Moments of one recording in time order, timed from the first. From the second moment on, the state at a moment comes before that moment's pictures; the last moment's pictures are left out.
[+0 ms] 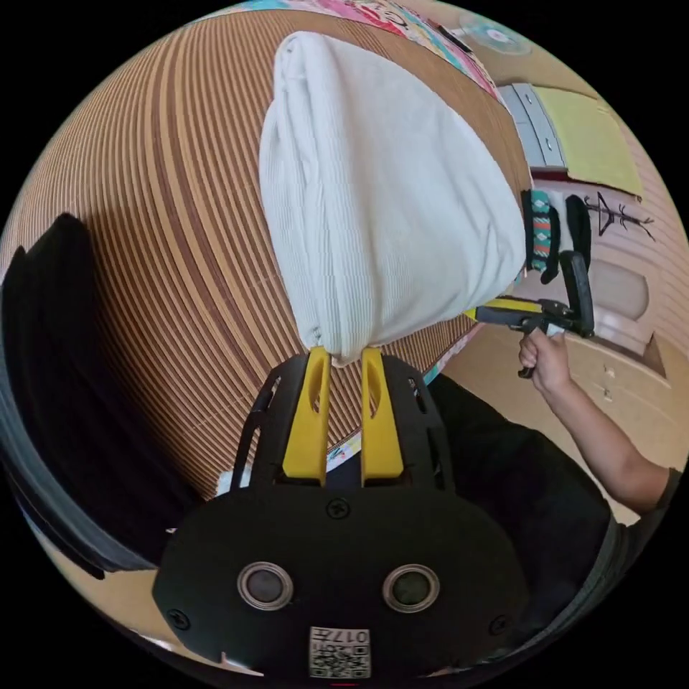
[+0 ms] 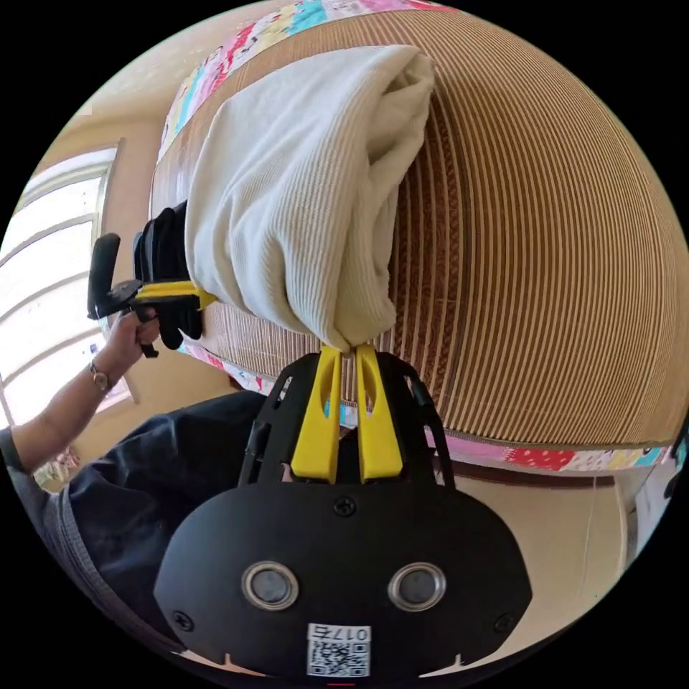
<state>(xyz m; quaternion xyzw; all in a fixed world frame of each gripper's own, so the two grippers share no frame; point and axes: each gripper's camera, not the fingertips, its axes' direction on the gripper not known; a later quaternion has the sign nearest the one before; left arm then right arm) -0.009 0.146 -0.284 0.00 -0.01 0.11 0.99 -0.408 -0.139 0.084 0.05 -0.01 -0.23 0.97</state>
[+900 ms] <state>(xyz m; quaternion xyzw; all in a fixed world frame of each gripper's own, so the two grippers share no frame) -0.085 0.195 -0.307 0.05 0.02 0.14 0.99 -0.346 -0.108 0.089 -0.04 0.16 -0.11 0.98</state>
